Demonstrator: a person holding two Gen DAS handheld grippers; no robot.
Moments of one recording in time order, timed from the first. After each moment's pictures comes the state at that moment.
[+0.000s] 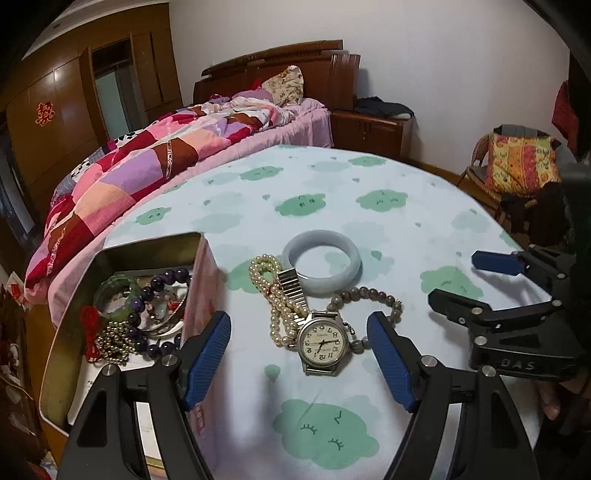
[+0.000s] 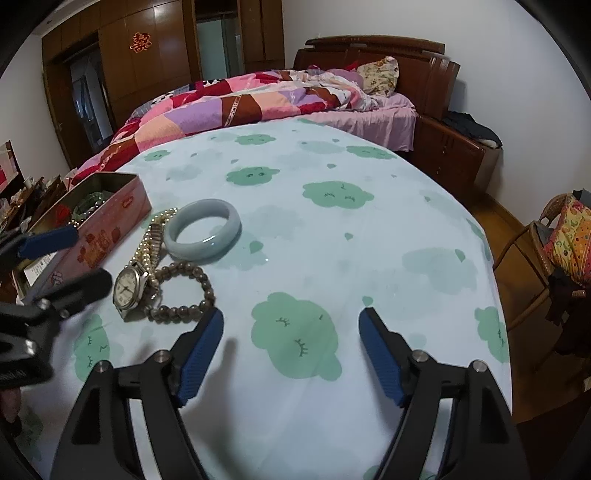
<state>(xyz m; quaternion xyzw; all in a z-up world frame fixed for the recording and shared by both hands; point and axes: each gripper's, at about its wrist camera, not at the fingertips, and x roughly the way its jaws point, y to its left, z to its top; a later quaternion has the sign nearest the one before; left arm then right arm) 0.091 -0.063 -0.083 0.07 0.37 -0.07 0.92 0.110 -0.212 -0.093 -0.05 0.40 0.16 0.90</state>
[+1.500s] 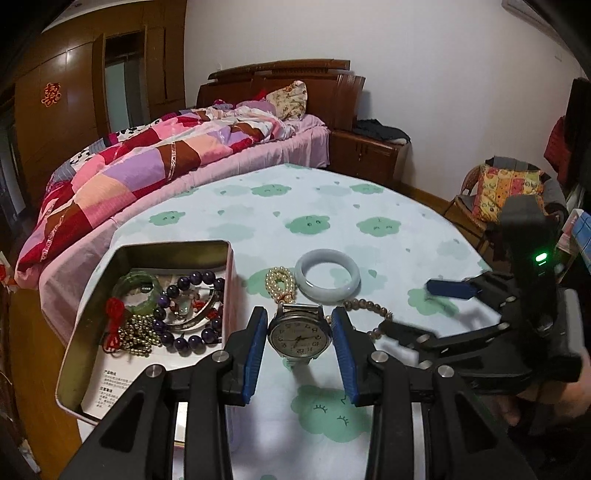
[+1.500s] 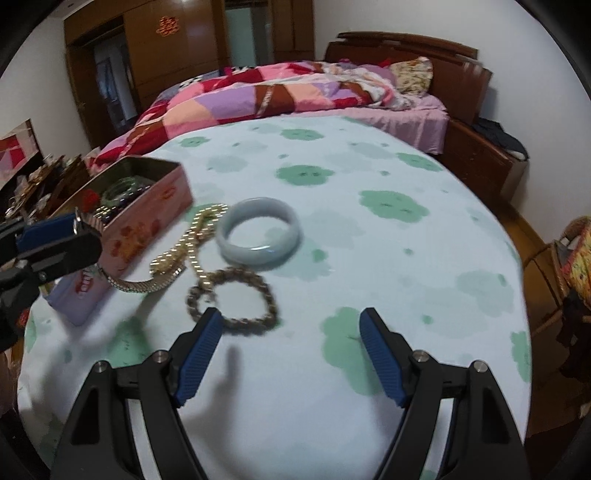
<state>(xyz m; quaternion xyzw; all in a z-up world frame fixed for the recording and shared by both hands) 0.067 -0.028 -0.049 0.01 0.35 -0.10 0.93 0.113 -0.166 -0.087 -0.08 0.42 0.22 0.88</state>
